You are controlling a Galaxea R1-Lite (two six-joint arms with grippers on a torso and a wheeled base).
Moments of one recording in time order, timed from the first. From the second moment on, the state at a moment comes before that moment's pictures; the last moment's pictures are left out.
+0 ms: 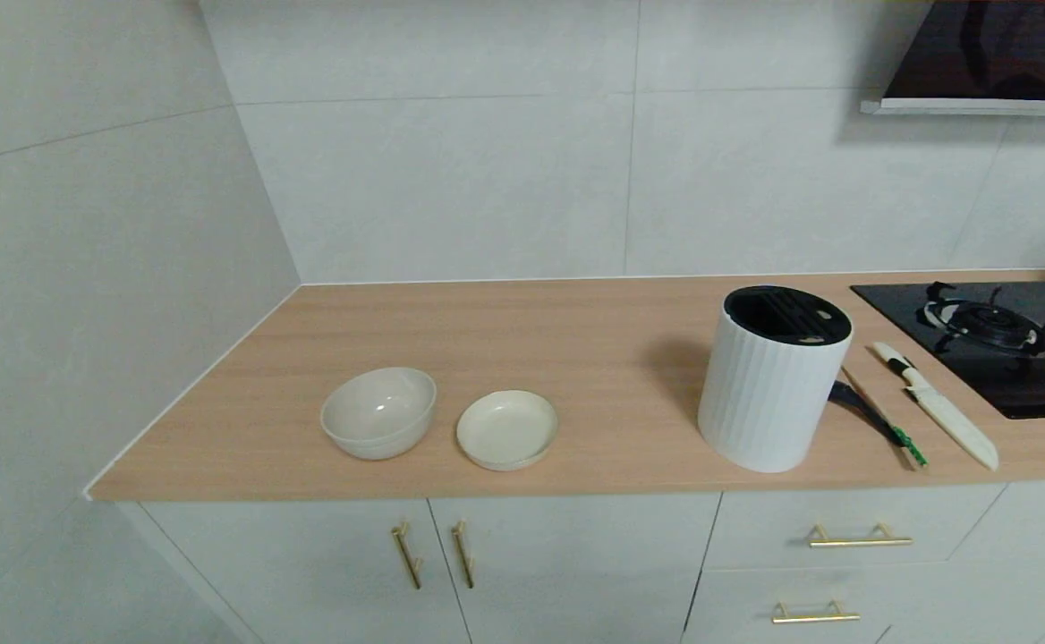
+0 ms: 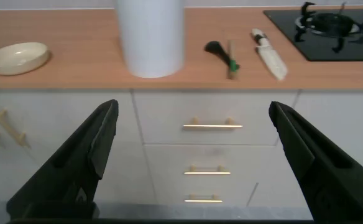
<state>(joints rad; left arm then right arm) 0.01 0.00 0.00 0.00 0.03 0.00 0.00 0.00 0.00 0.00 0.03 0.00</state>
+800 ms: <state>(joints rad) 0.01 0.00 0.00 0.00 0.03 0.00 0.00 0.00 0.00 0.00 0.03 0.00</state>
